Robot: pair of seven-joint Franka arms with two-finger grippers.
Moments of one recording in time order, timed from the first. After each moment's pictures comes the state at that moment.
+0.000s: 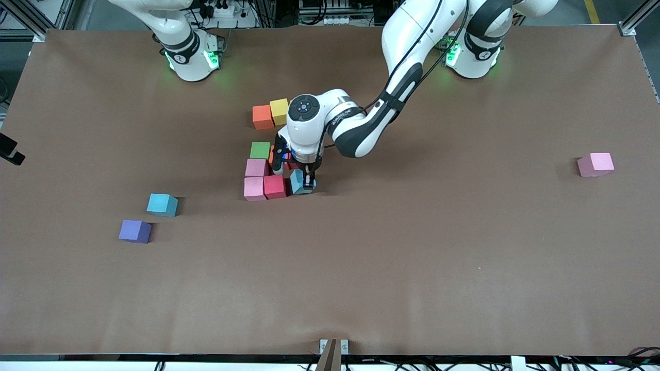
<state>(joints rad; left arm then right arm) -0.80 0.87 -0.16 -1.32 0.23 2.27 0.58 -0.07 0.06 -0.11 -1.49 0.01 1.68 -0.03</state>
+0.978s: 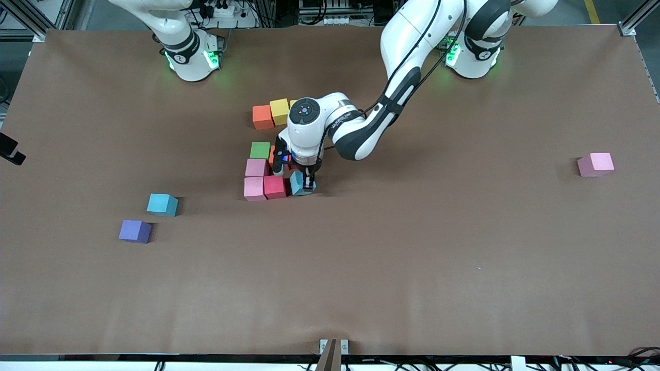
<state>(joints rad) -0.80 0.89 -0.16 -1.31 0.23 2.31 0.58 -0.07 0.06 -0.11 -1.49 0.01 1.68 -0.02</state>
